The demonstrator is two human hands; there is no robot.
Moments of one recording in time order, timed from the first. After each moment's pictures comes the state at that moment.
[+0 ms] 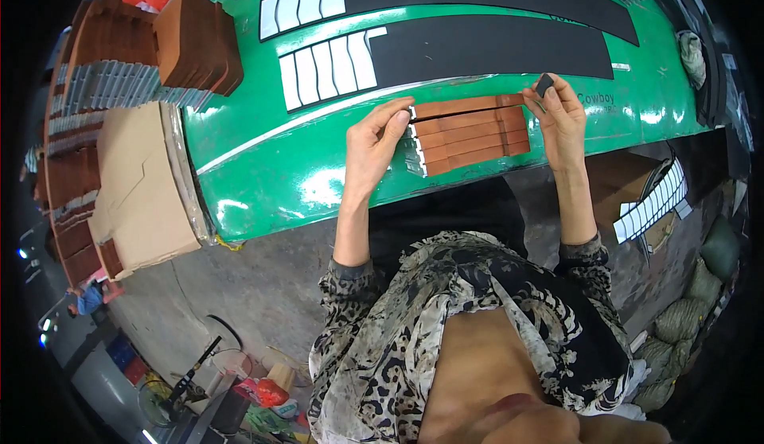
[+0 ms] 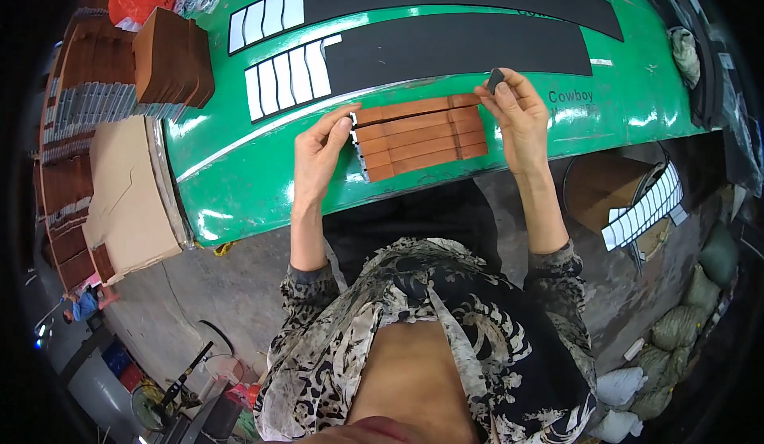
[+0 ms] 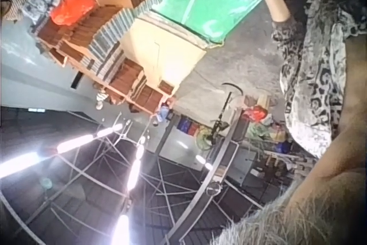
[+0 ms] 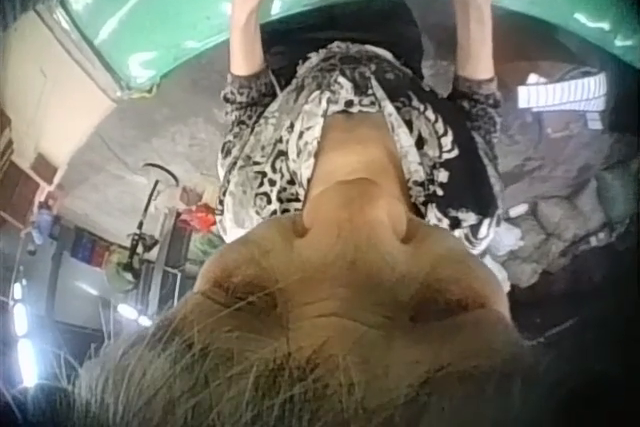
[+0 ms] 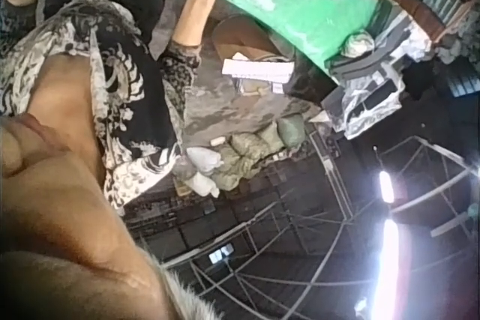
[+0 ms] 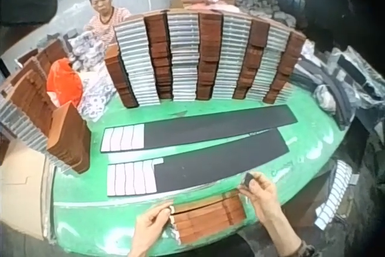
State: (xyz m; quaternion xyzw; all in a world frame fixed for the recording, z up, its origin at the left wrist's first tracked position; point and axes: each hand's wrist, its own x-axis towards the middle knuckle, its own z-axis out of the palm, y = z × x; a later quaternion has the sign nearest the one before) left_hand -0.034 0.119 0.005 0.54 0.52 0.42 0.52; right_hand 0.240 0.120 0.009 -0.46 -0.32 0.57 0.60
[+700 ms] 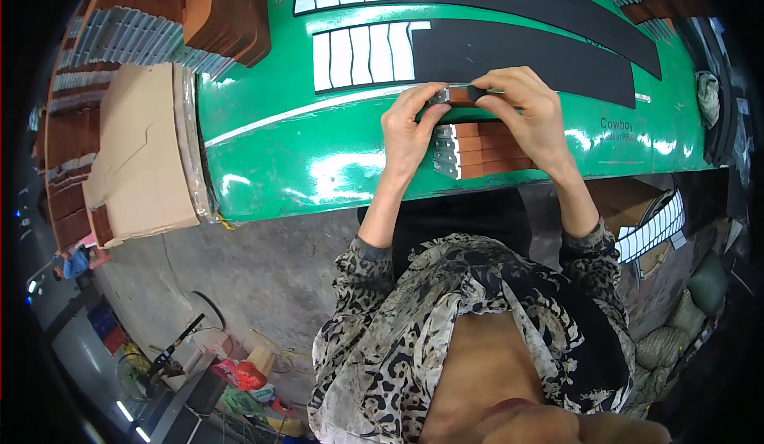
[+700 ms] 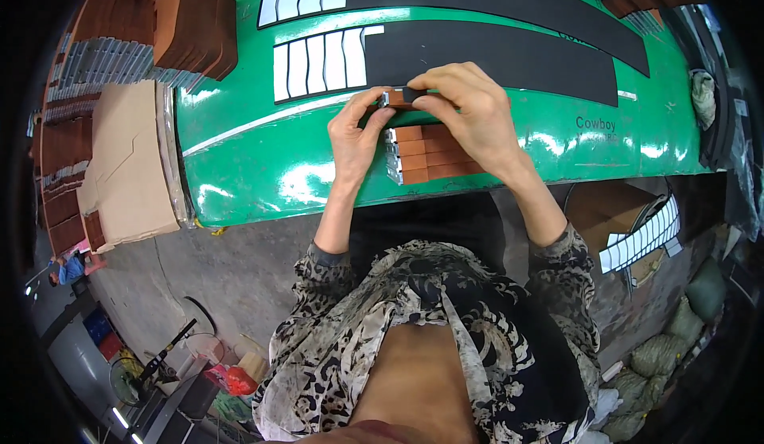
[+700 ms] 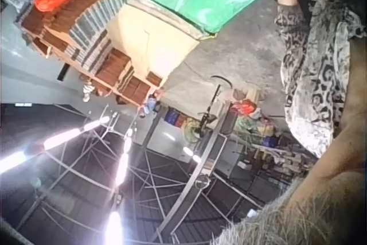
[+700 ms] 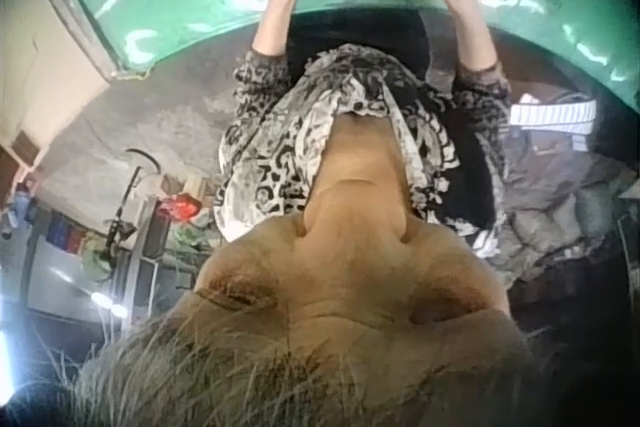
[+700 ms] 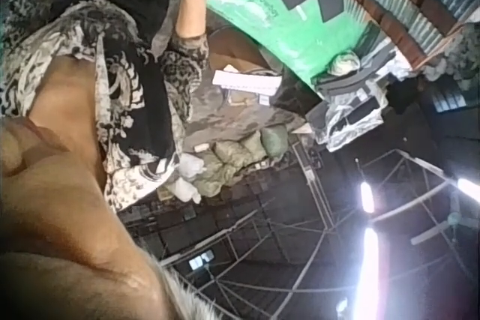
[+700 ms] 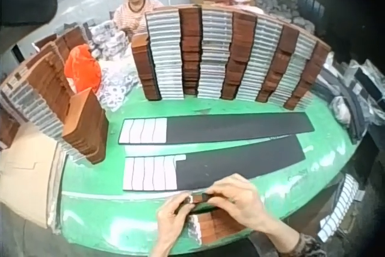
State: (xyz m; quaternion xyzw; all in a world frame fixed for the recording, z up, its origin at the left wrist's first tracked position) left_hand -0.021 0.130 -0.022 0.56 0.53 0.52 0.37; right_hand 0.149 0.158 0.058 -0.46 -0.78 0.24 0.35
